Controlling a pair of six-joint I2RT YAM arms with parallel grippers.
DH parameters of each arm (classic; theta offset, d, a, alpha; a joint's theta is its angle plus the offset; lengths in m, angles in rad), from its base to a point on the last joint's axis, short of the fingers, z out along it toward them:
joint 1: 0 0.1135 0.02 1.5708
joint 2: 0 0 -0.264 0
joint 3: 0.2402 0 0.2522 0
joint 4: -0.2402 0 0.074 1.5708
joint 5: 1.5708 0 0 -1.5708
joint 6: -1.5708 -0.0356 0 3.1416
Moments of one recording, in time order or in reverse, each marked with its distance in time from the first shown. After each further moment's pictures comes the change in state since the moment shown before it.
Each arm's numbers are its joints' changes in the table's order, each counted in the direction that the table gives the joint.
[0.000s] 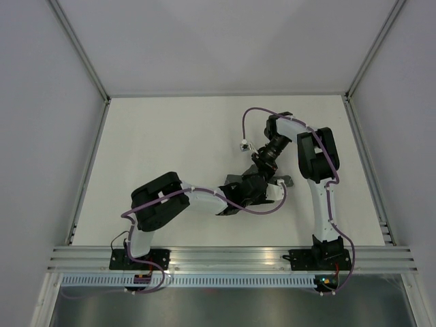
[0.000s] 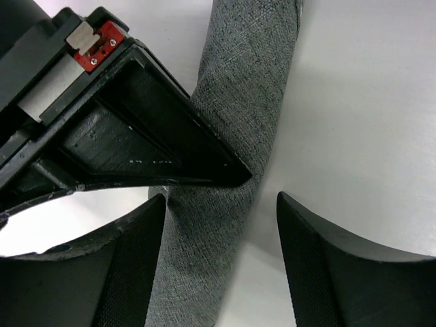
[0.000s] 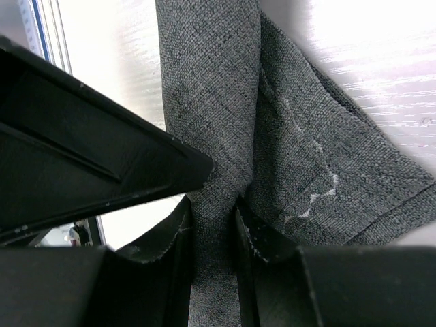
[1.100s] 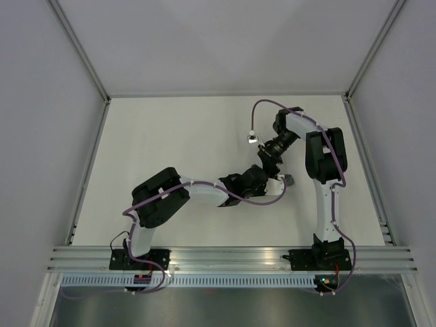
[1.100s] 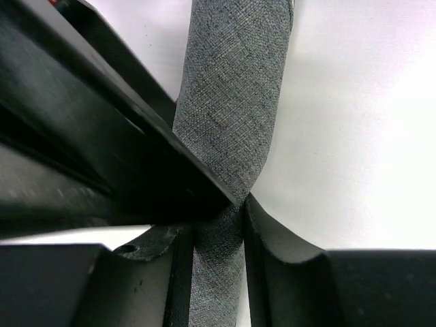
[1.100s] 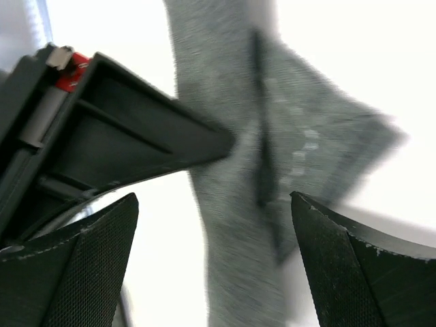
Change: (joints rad) left arm 0.058 -0.034 0.083 -0.115 0.147 -0.035; right arm -0.066 0.051 0.006 -0.022 -0.051 -0.048
